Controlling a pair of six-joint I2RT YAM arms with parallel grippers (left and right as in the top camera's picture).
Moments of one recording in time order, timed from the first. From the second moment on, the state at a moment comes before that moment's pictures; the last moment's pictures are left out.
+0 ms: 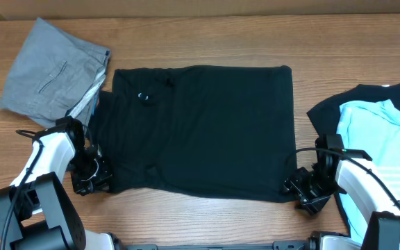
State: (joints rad) left arm 0.32 1.64 0.87 -1.07 0.10 -0.10; right arm -0.09 1.40 0.58 -0.94 -0.32 0.70
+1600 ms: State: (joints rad) left arm 0.32 1.64 1.00 -0.94 0.23 -0.09; right arm -0.09 1.29 0.81 -0.88 -0.33 0.59
